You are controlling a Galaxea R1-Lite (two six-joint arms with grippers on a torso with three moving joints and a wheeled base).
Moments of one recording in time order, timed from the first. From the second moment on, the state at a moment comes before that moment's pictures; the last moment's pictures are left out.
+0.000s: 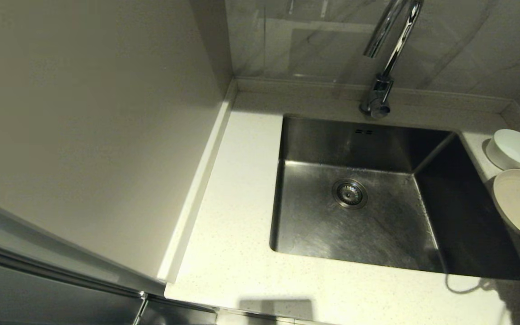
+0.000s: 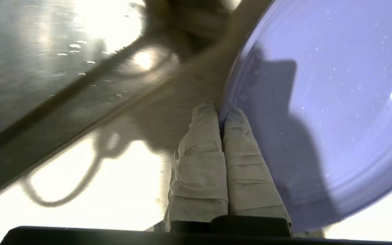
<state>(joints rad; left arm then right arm) 0.00 0.00 0.00 0.00 0.02 -0.02 -0.26 1.39 -0.72 0.35 -0.19 0.47</state>
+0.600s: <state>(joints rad) 0.00 0.00 0.00 0.00 0.02 -0.03 -0.25 1.20 -0.55 -0.05 -0.17 0.17</state>
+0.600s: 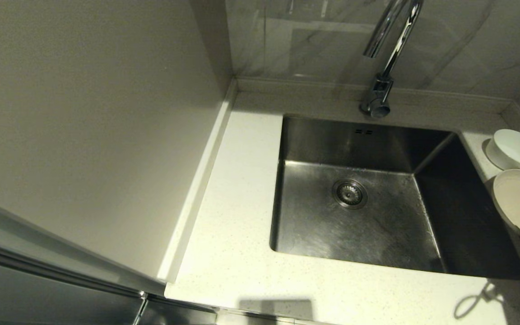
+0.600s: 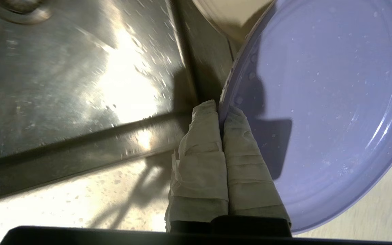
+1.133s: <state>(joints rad) 0.00 0.00 0.00 0.00 0.02 -0.02 -0.10 1.15 -0.50 -0.40 -0.05 -0.09</state>
